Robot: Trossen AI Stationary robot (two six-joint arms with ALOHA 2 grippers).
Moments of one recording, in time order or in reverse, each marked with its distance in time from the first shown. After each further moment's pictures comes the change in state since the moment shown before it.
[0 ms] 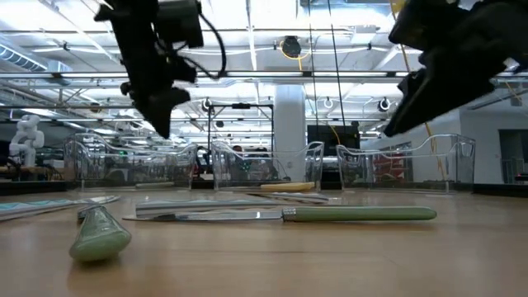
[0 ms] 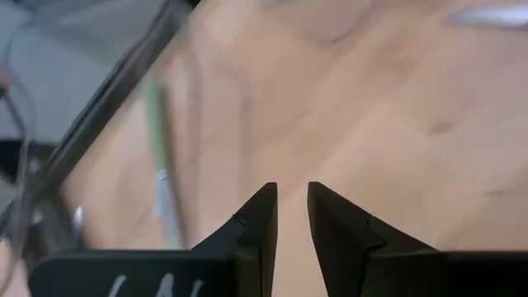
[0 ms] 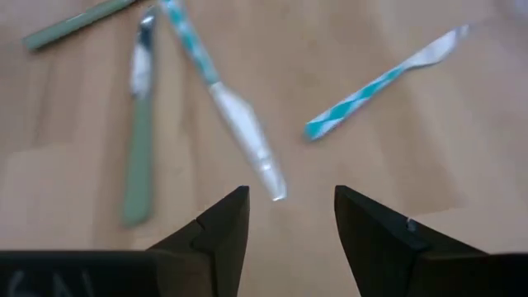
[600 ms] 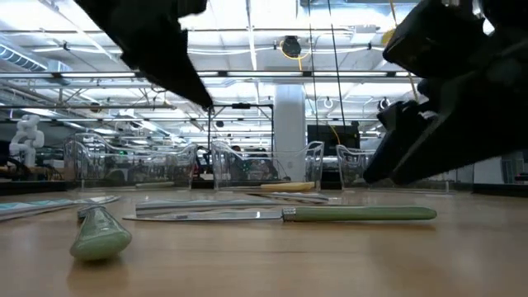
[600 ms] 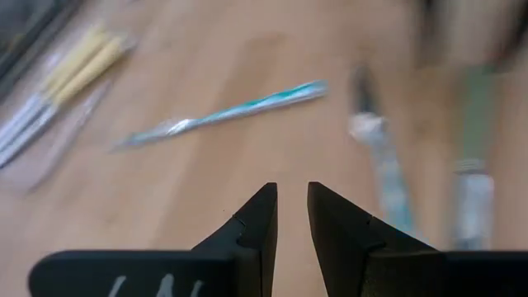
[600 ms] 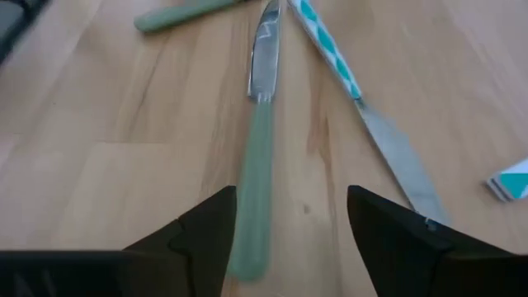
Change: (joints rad) left arm -0.562 0.142 -0.001 0.528 -0.043 0.060; right arm 0.081 0.354 0.000 0.509 -0.061 -0.127
